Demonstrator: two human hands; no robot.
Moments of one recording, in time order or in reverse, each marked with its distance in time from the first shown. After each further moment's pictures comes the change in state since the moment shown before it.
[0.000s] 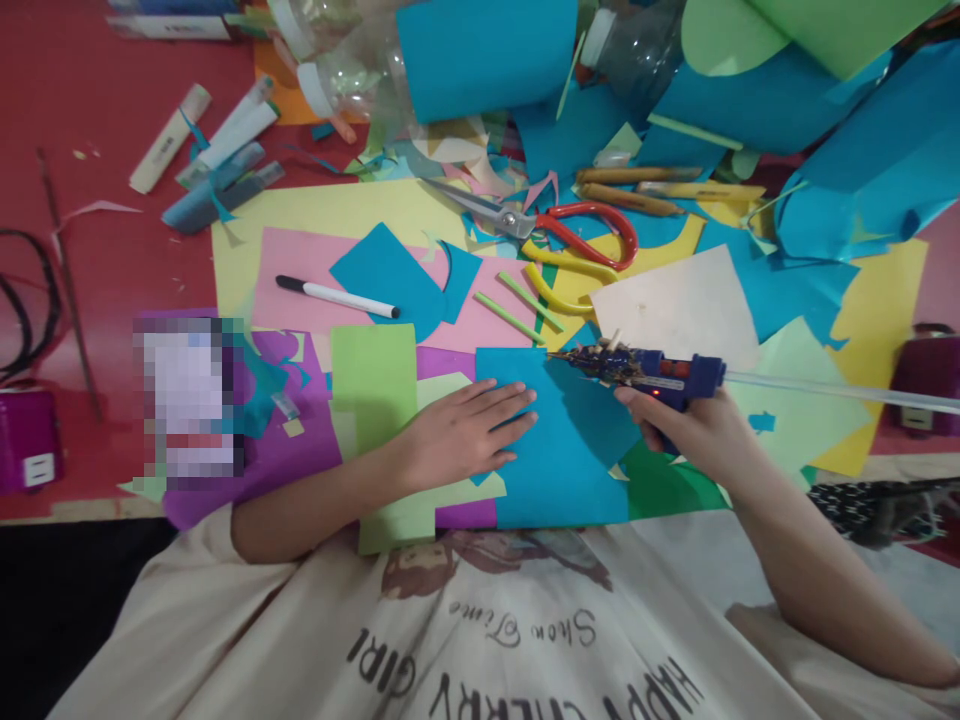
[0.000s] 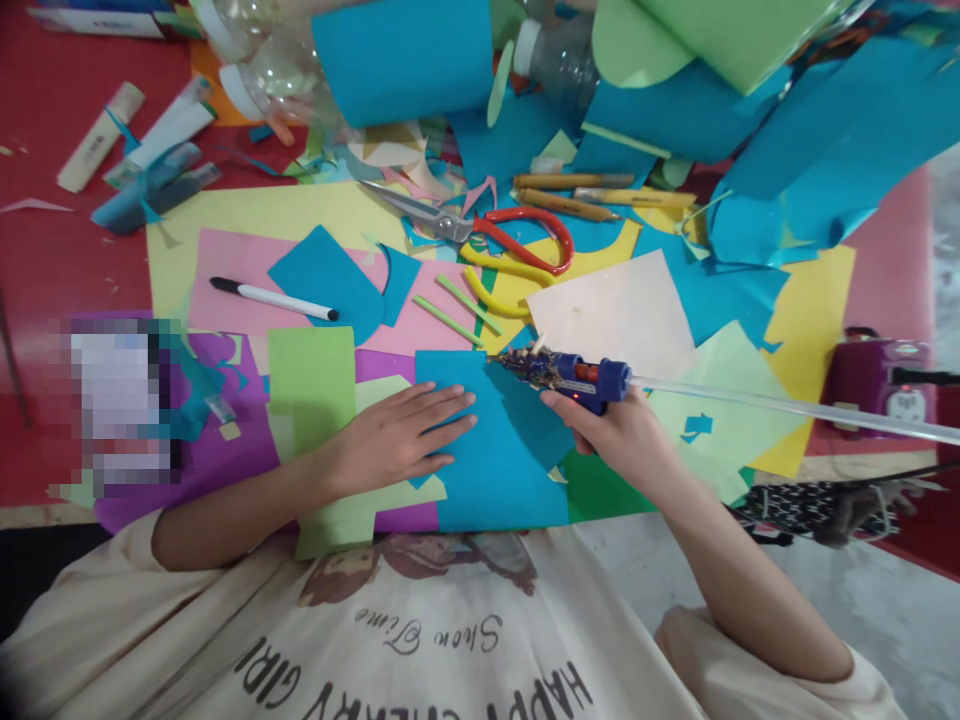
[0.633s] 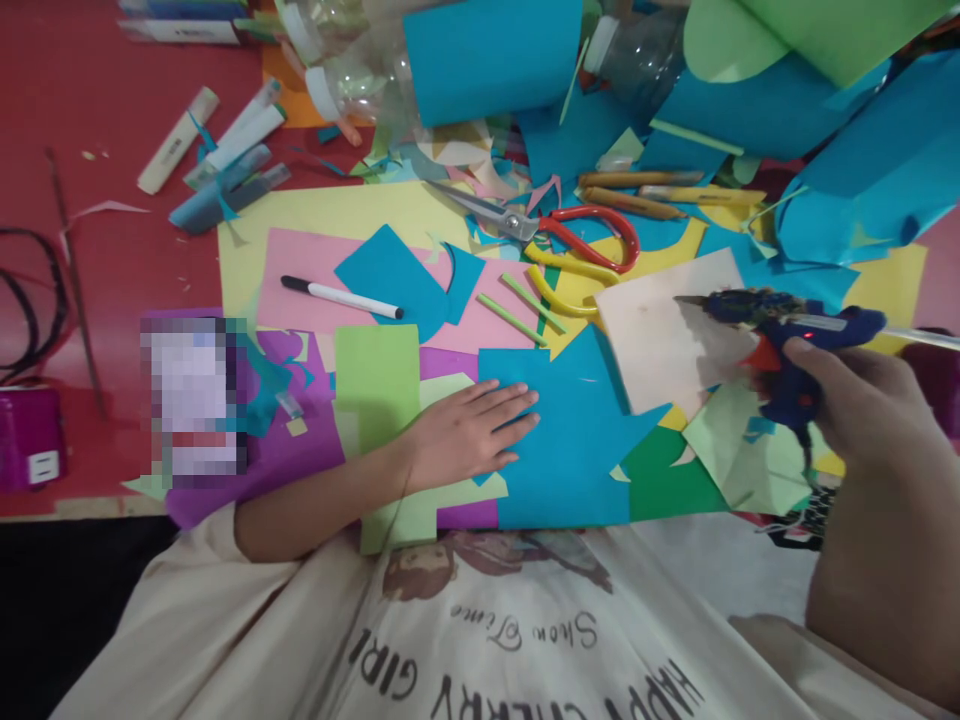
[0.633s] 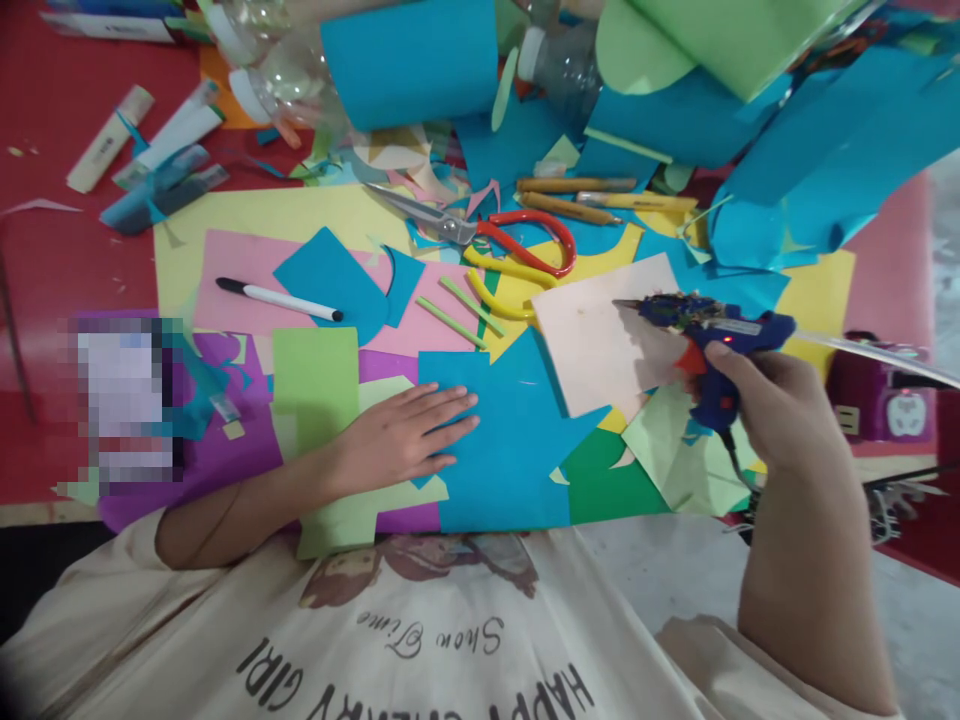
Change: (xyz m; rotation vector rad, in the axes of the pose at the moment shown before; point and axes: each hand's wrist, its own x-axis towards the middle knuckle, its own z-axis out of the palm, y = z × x) left_hand 0.000 -0.001 0.001 0.044 0.053 0.017; right_hand 0.020 0.027 -0.087 -0.106 0.410 0.089
